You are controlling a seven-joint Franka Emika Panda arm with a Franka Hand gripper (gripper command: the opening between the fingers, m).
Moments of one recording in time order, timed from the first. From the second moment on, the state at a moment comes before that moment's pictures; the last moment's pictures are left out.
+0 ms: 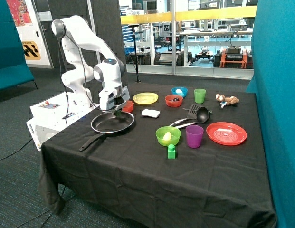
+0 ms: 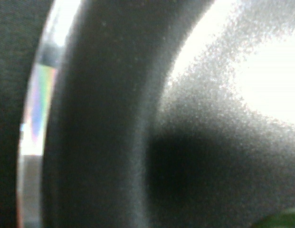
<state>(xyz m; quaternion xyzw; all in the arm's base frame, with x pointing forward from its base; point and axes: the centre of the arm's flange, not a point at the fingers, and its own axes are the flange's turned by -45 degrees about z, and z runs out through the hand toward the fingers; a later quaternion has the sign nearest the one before) 0.439 -0.182 0.328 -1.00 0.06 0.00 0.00</state>
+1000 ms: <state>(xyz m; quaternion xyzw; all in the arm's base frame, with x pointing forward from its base) 0.446 -0.122 0.383 -1.00 0.00 0.00 0.00</state>
